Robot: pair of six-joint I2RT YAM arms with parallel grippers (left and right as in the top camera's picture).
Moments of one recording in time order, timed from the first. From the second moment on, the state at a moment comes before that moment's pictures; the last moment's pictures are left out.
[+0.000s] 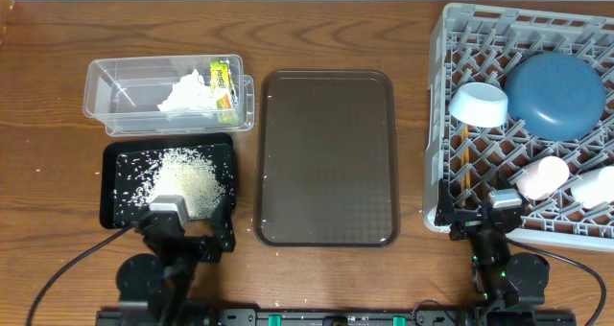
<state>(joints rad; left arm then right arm) -0.03 0.04 0.34 -0.59 0.14 -0.22 0.02 0.01 0.01 -0.06 -0.13 0.00</state>
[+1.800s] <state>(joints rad) -0.03 0.01 0.01 -0.09 0.11 -0.16 0.02 0.01 0.01 -0.06 -0.13 0.00</state>
